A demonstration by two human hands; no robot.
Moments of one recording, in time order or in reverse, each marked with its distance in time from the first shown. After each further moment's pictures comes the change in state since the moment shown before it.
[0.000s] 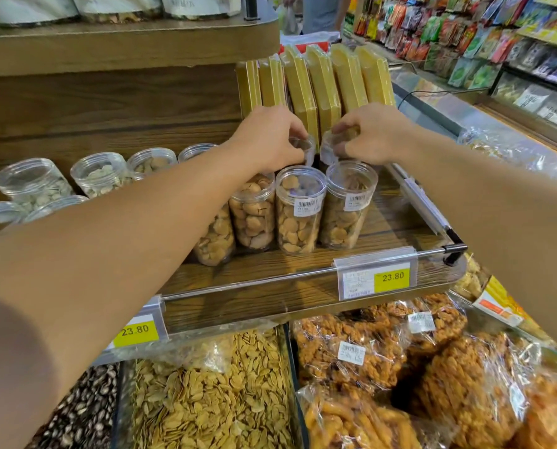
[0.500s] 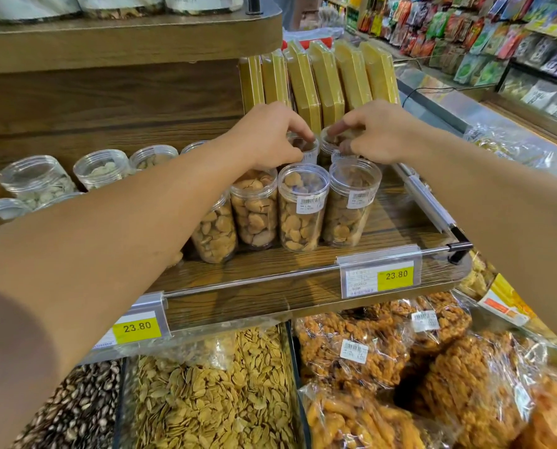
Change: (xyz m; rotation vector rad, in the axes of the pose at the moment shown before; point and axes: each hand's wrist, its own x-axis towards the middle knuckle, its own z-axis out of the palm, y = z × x) left_hand -0.001 -0.008 -0.004 -0.033 -0.074 0.039; right_hand -0.003 0.004 0.002 0.067 0.008 -0.063
